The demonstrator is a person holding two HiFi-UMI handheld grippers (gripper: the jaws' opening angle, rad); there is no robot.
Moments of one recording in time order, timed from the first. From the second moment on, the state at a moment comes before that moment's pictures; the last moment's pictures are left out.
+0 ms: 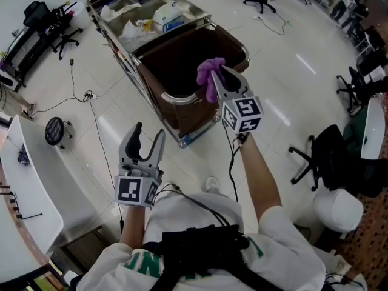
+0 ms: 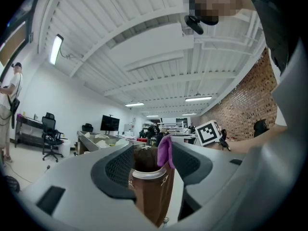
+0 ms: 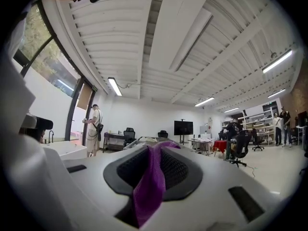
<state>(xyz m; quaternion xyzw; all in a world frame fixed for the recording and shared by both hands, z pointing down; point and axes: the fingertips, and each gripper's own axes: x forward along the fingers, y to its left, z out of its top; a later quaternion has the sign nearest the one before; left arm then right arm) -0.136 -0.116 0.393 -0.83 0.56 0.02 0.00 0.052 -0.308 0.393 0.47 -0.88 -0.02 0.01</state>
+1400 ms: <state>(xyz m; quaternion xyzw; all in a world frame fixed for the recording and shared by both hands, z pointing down) -0.125 -0.116 0.390 -0.83 0.55 0.02 0.01 0.076 -0.249 0.407 0.47 -0.88 0.01 -0.06</state>
